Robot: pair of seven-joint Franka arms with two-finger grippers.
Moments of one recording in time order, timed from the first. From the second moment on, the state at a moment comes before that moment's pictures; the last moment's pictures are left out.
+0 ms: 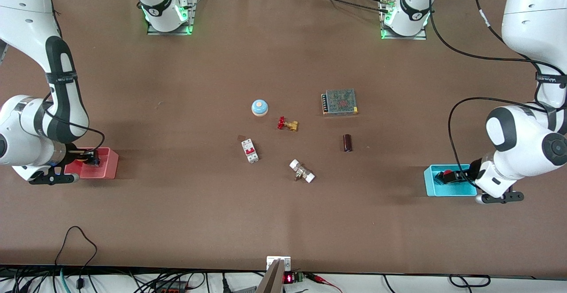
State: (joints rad) left arm 0.11 0.66 0.00 -1.53 -0.10 2.25 0.06; right arm -0.06 0.69 -0.18 -1.54 -0.01 2.09 -0.25
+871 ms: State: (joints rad) left arm 0.08 0.32 -0.03 -1.50 0.04 1.92 0.03; right arm -0.08 0.76 -0.16 -1.51 0.02 2.15 -0.27
